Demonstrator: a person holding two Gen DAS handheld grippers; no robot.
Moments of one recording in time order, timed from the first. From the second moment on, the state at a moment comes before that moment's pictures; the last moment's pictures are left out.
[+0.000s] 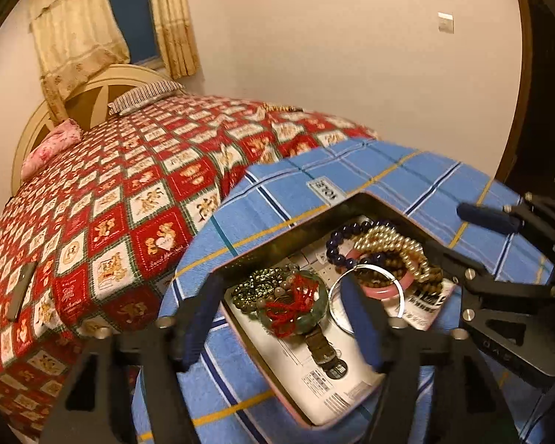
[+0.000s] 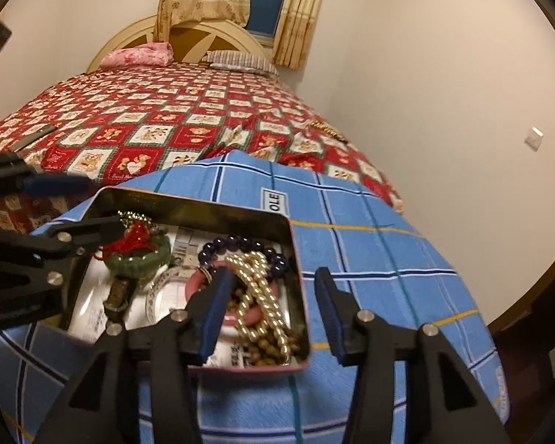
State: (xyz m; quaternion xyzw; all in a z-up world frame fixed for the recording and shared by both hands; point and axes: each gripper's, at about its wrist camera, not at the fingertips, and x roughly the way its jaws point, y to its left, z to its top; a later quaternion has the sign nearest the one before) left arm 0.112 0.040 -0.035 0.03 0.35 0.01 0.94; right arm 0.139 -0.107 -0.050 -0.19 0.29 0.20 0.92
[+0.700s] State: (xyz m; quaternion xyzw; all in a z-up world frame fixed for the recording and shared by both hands) left arm 0.078 0.035 -0.012 0.02 0.33 0.02 0.94; right arm 0.102 -0.127 -0.026 -0.16 0.26 0.19 0.93
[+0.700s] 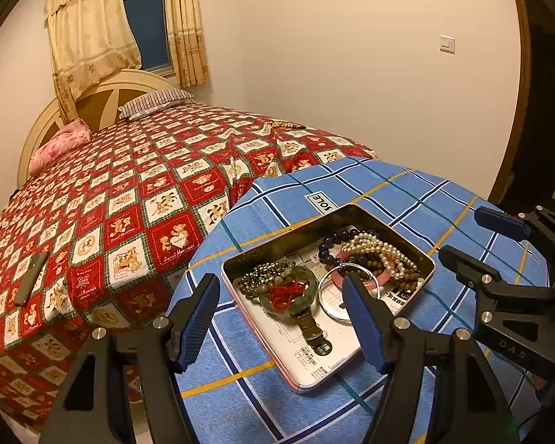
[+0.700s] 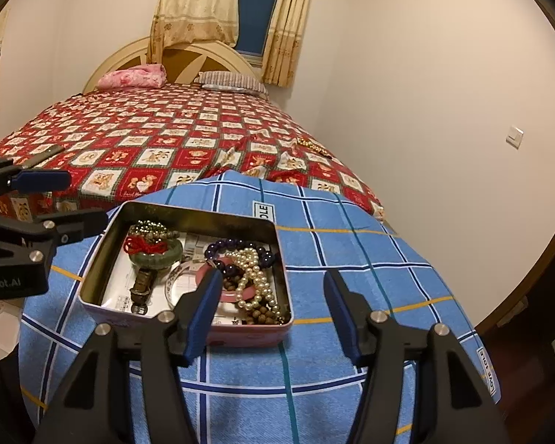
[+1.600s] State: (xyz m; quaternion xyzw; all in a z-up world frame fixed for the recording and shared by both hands) left arm 0.078 0.032 -0.012 0.03 0.33 0.02 0.94; right arm 0.100 -0.131 -0.025 -0.16 0.26 0.19 0.93
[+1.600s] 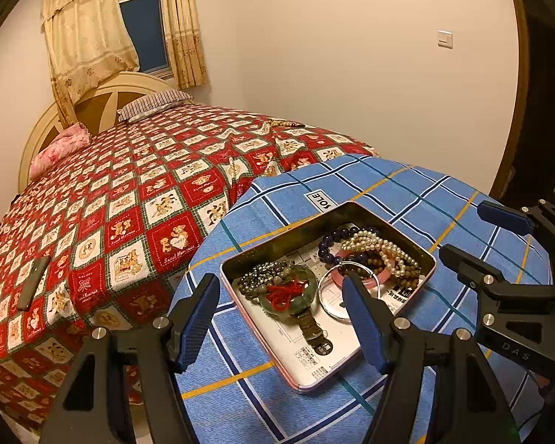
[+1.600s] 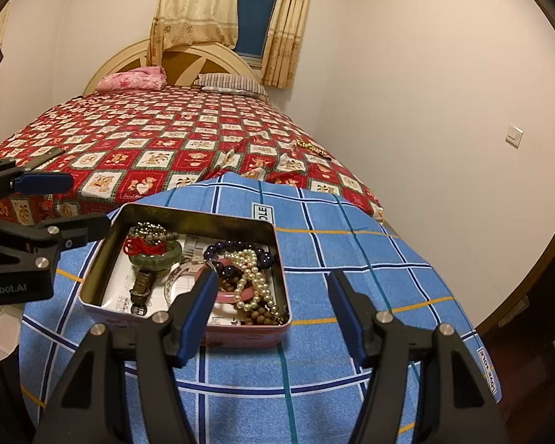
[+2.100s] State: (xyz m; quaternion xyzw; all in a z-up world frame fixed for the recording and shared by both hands) left arm 0.077 0.031 -0.012 0.03 0.33 0.02 0.94; right arm 0.099 -0.132 -0.025 -0.16 0.26 0.19 0.93
